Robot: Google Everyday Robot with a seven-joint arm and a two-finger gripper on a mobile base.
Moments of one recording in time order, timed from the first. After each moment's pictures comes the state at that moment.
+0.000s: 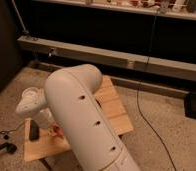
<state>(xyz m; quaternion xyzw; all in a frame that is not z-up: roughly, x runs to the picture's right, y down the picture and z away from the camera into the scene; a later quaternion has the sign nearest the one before) -0.235 0.251 0.848 -0.30 0.24 0.23 0.89</state>
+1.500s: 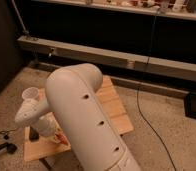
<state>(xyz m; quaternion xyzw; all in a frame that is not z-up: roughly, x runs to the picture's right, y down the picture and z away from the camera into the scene) -0.215 0.285 0.818 -0.33 0.24 0.10 0.91</state>
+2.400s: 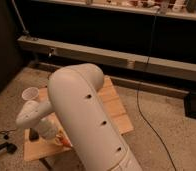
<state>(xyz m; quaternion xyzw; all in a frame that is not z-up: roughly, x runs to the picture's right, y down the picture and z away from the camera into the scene) -0.194 0.293 0.807 -0.35 0.24 0.07 0.90</state>
